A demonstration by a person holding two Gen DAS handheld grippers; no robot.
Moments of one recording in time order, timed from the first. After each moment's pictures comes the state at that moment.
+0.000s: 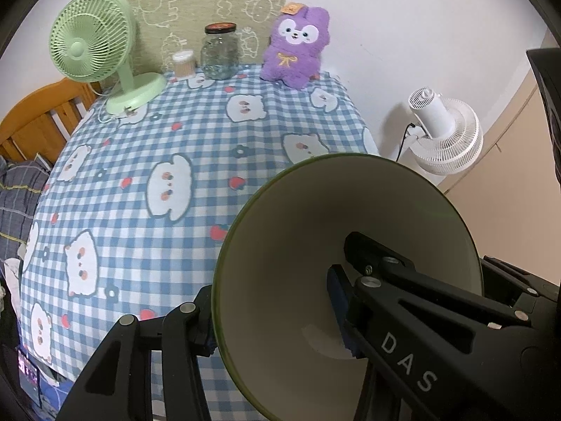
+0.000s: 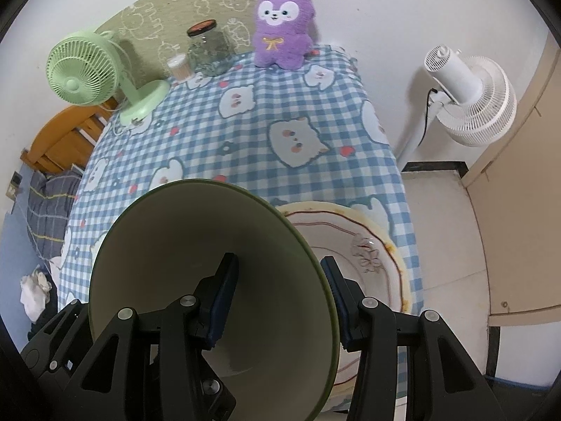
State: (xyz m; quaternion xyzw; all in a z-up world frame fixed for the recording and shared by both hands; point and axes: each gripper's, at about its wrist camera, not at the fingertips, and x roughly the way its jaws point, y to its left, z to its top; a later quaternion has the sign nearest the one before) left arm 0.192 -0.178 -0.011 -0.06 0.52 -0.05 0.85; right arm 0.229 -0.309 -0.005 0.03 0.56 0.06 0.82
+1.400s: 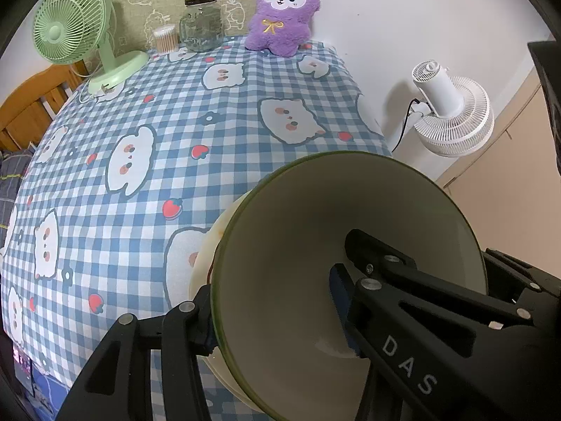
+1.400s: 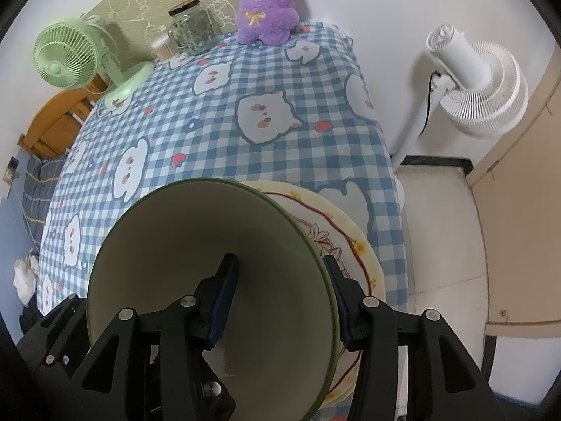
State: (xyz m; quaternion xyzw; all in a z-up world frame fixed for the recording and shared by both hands) left arm 0.204 -0.224 -0.058 -0.06 0.54 -0.03 0.84; right arm 0.239 -0.348 -0.051 0.00 0.57 0.07 0.82
